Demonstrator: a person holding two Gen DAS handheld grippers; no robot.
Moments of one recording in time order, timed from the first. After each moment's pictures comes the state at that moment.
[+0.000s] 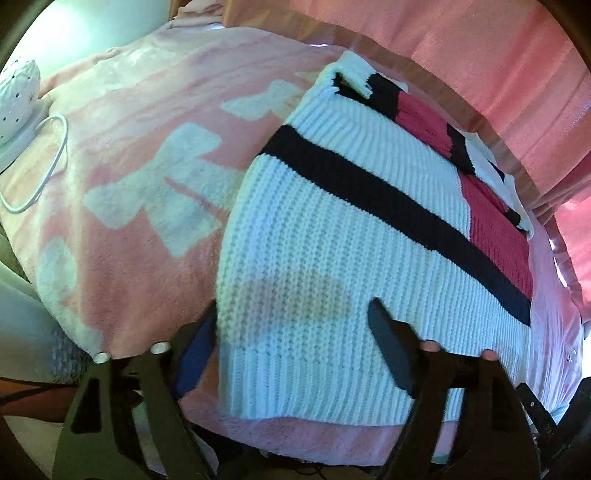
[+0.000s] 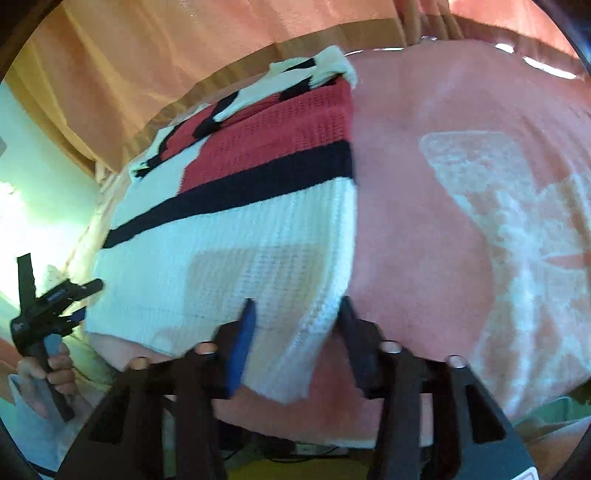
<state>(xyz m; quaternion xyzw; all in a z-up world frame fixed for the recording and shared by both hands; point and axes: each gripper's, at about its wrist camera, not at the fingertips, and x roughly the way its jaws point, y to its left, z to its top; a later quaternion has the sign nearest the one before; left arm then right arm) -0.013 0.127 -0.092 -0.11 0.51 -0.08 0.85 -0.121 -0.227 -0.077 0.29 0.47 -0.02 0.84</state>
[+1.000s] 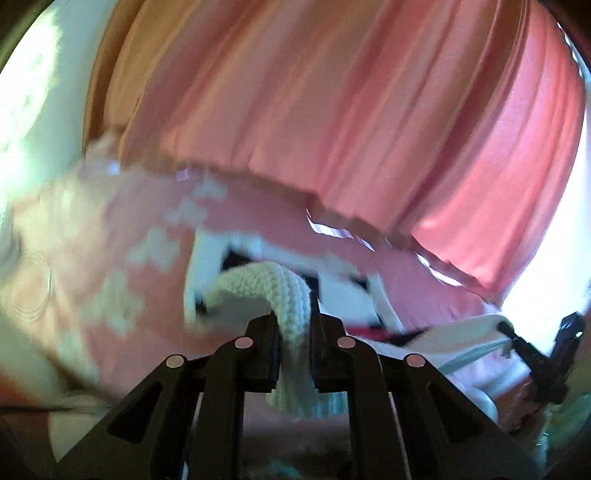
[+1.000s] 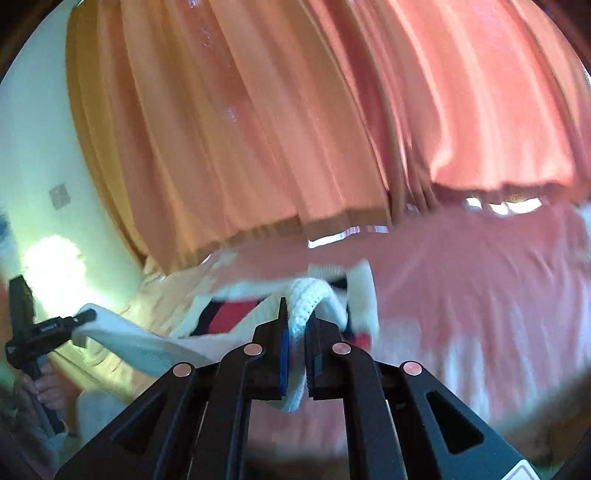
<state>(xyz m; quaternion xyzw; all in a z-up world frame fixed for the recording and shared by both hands) -0.097 0.081 0.104 -0.11 0.32 -0.25 0.91 -0.196 -0.318 0.128 0.22 0.25 -0.05 0.94</state>
